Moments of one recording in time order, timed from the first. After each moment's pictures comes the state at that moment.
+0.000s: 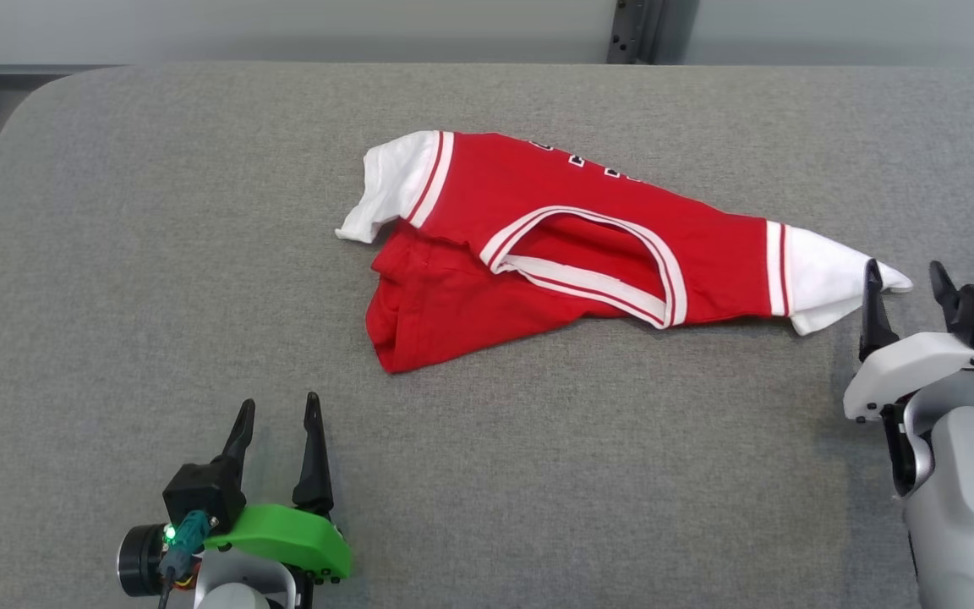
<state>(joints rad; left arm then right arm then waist) -0.12 0.05 -0.19 0.37 -0.30 0.05 -0.26 -0.49 -0.16 -0.24 0.74 0.00 0.13 -0.26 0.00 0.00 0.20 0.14</state>
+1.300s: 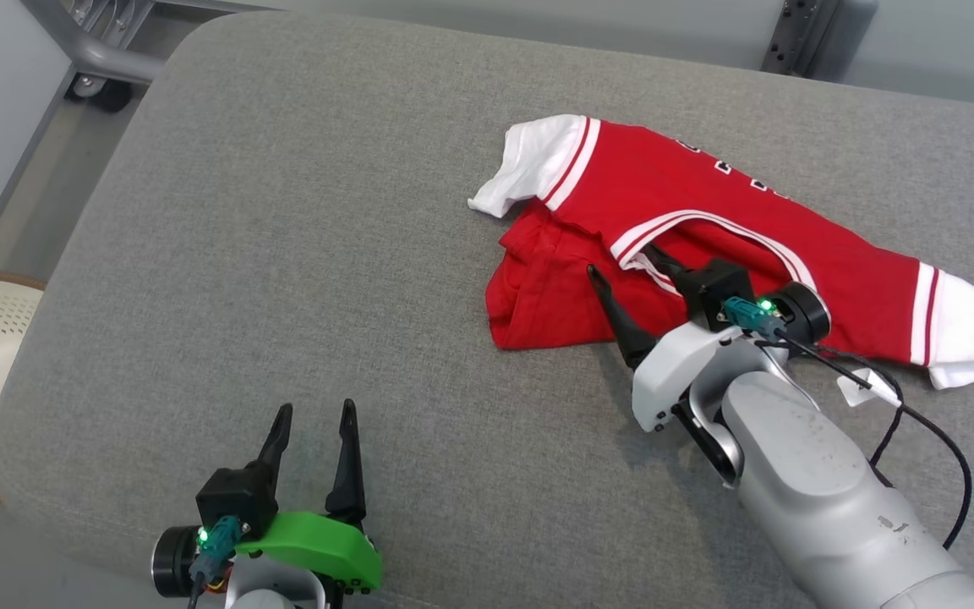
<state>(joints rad) -0.11 0.05 -0.27 0.36 -0.34 0.06 -0.26 -0.63 -0.08 0.43 0.76 0.19 0.13 -0.26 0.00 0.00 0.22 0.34</state>
